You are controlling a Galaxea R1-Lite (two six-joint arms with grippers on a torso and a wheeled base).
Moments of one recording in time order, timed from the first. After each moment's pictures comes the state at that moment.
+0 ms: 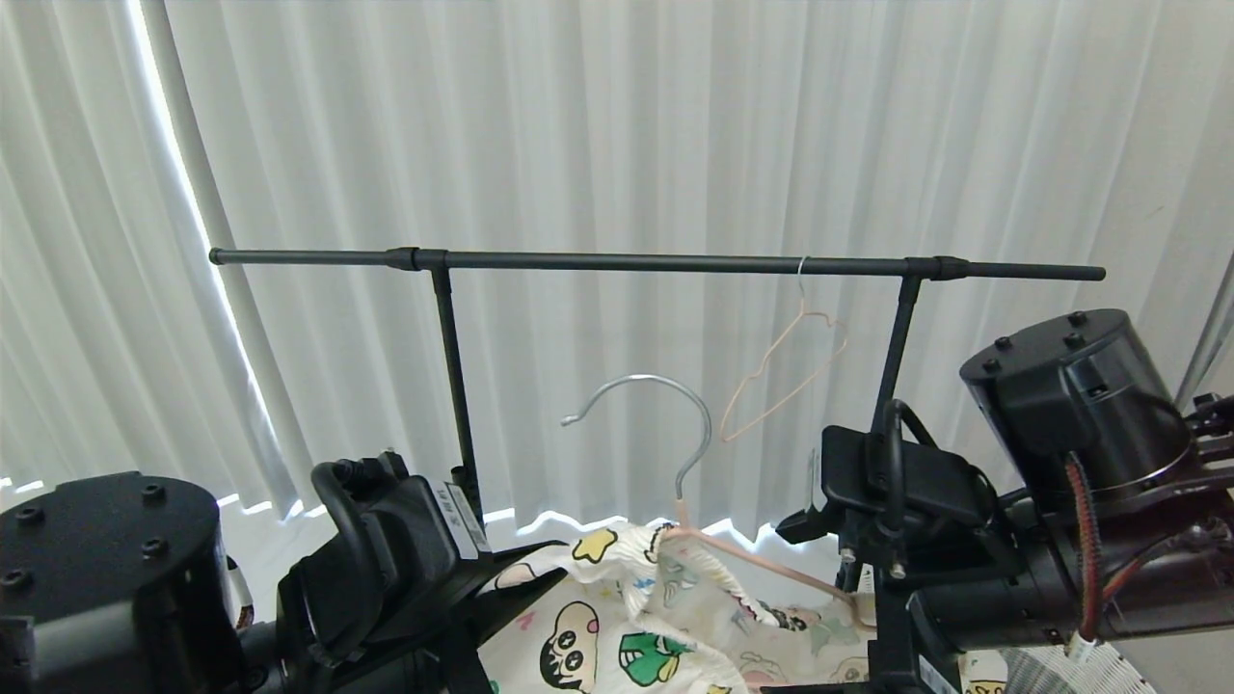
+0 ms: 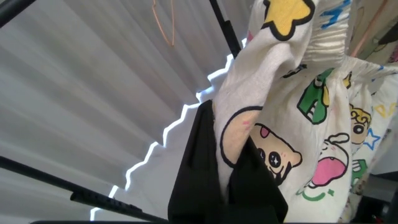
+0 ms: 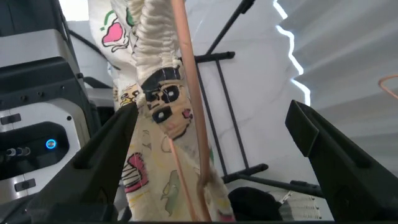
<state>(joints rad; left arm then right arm) -0.79 1.34 -0.40 -0.63 -0.04 0.40 0.91 1.52 -0.97 0.17 0.24 -0.34</state>
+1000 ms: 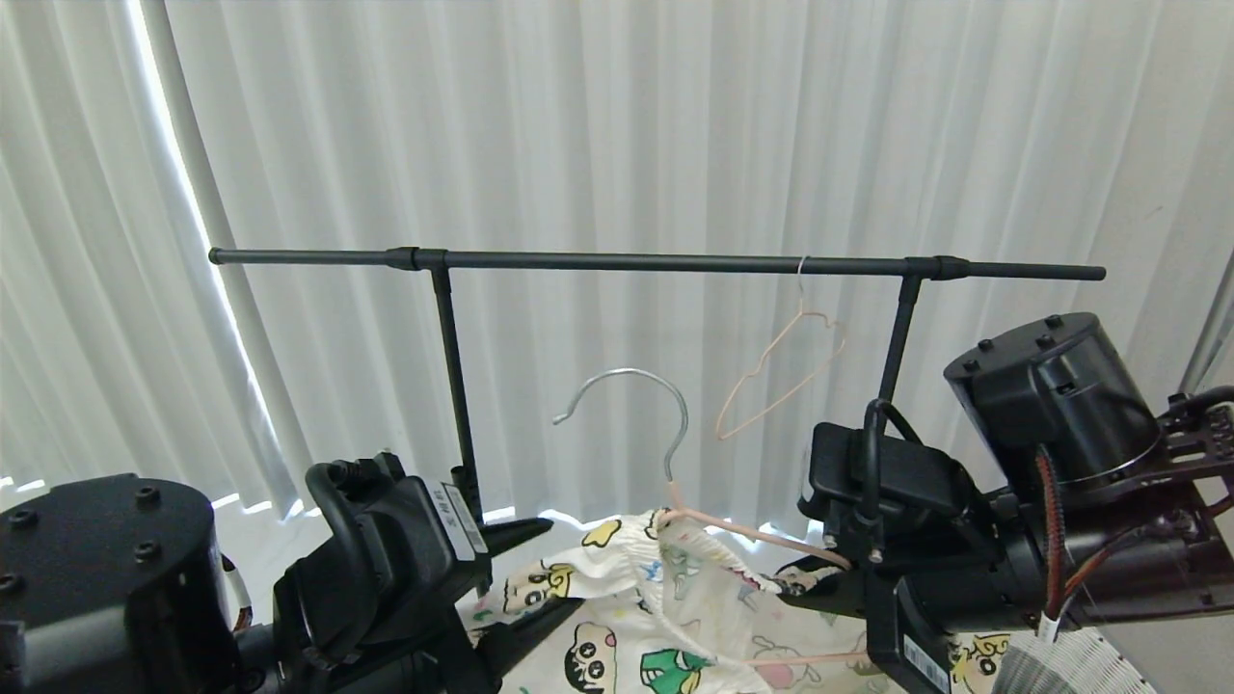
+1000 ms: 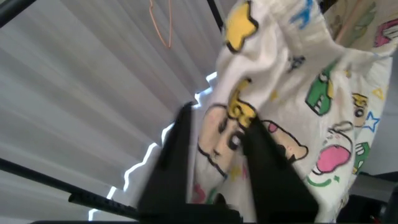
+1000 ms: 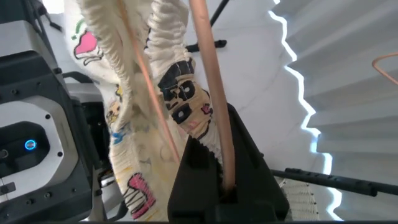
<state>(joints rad) -0.80 1.34 -0.39 -0.64 -0.03 0.39 0.87 1.54 -0.97 0.16 0.20 -0.37</state>
